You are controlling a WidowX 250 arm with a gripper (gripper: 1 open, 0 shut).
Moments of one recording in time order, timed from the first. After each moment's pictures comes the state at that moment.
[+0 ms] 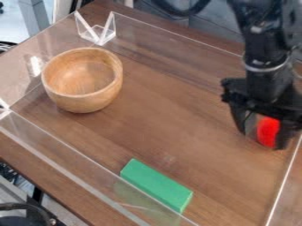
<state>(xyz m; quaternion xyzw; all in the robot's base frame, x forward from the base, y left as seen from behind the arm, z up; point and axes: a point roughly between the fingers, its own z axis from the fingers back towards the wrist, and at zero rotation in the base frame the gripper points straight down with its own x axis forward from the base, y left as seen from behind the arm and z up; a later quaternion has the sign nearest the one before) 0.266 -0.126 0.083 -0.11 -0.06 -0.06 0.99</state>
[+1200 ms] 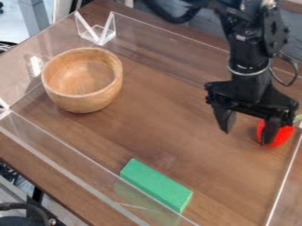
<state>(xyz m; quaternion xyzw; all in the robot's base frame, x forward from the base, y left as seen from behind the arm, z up) 0.274 -0.115 0.075 -0.09 -0.06 0.01 0.99</state>
